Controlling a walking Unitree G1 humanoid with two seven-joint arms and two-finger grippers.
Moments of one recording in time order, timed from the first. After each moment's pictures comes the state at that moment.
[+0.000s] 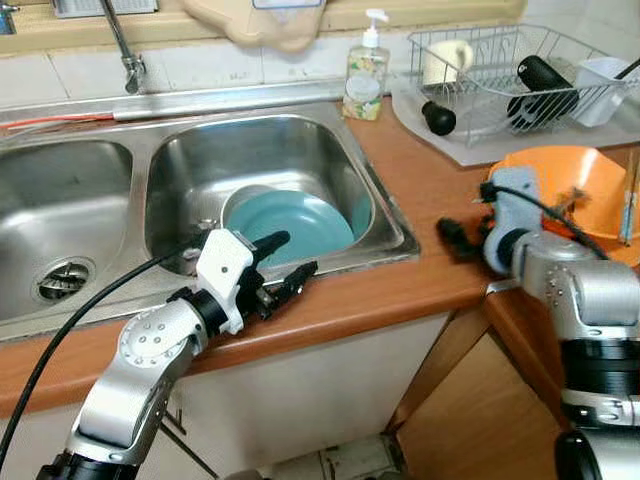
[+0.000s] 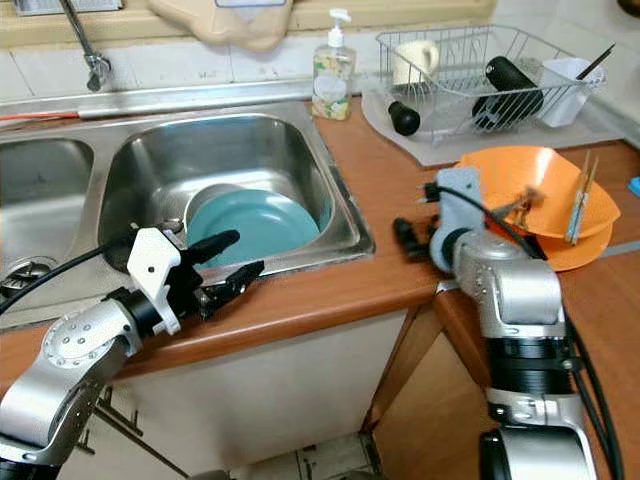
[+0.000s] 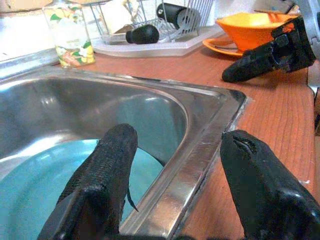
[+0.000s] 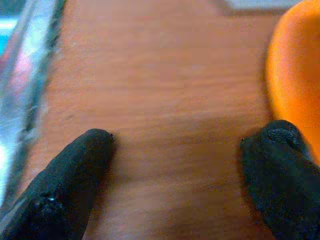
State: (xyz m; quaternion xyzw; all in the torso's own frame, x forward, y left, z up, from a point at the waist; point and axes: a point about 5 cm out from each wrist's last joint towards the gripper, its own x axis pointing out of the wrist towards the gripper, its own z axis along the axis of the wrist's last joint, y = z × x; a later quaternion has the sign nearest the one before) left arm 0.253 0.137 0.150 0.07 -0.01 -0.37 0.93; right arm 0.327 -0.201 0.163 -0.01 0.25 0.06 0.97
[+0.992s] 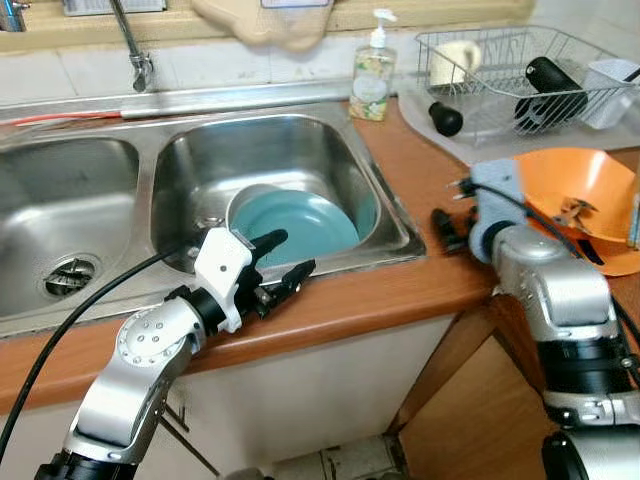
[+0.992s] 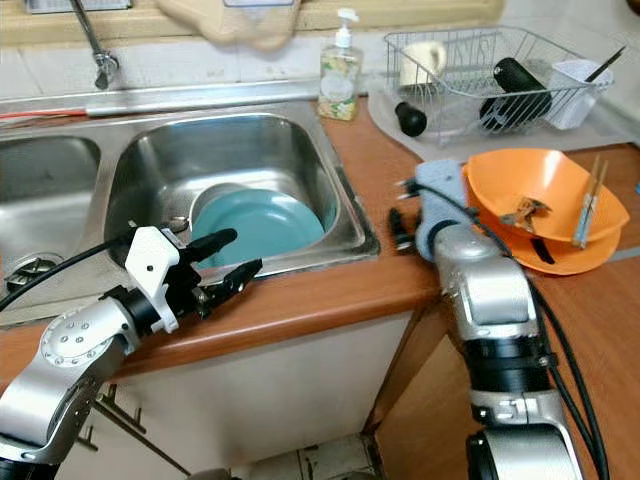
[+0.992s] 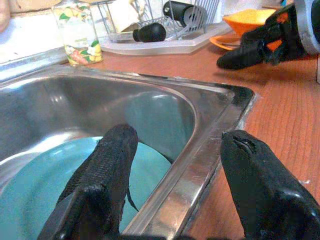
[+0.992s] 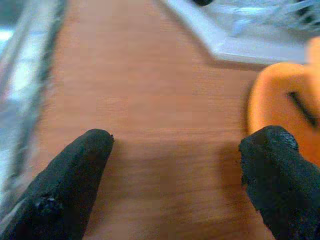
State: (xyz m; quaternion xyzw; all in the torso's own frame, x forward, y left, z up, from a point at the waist) left arm 0.254 0.138 0.151 0.08 -0.01 -0.37 0.93; right arm 0.338 -0.193 0.173 -0.10 0.19 0.00 0.98
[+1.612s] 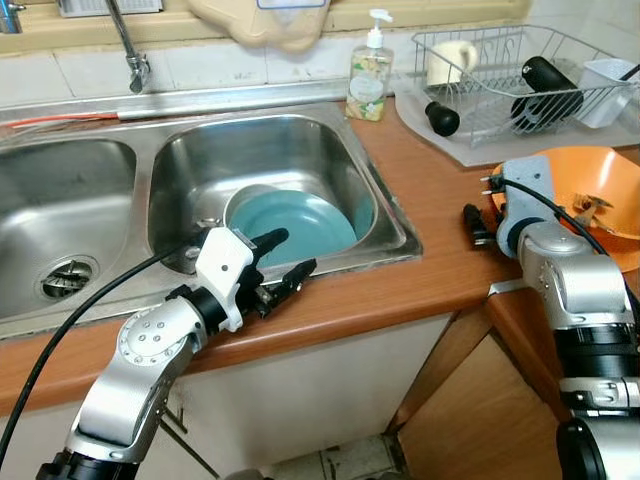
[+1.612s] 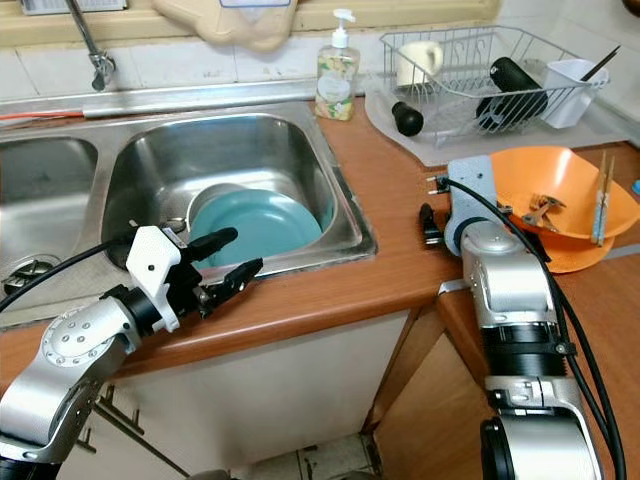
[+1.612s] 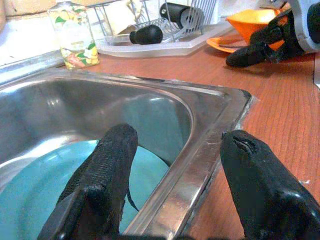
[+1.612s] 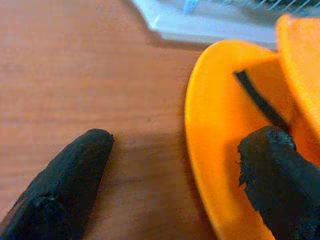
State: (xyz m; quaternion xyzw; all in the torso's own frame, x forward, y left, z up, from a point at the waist) left arm 0.254 0.137 0.152 0.08 -0.01 -0.37 0.93; right arm 0.345 -0.221 0.163 -0.11 0.21 -0.04 0.97
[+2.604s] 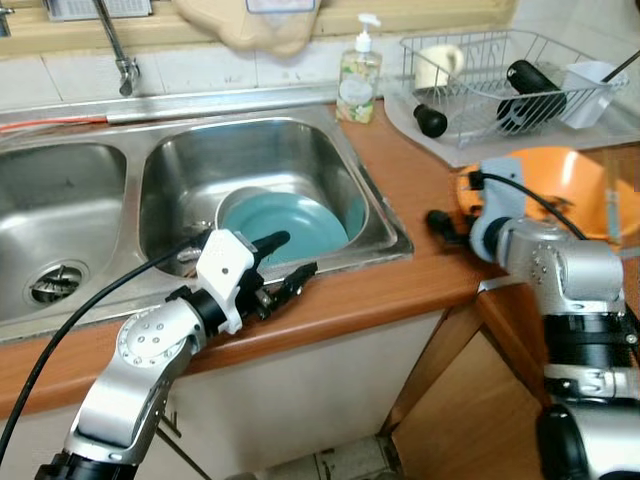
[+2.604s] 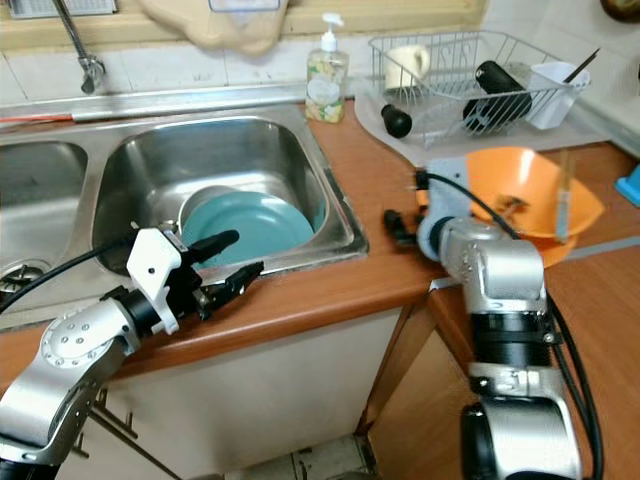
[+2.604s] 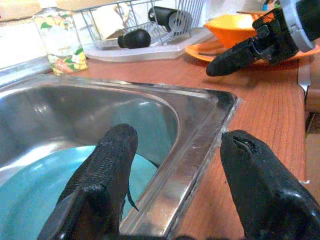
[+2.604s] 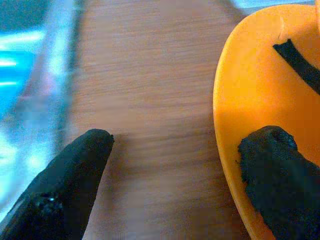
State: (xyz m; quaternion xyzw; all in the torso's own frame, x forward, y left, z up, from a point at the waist) left arm 0.253 0.138 0.151 0.09 -0.01 -0.38 0.92; right arm 0.340 -0.183 0.170 0.02 0.27 0.07 0.96
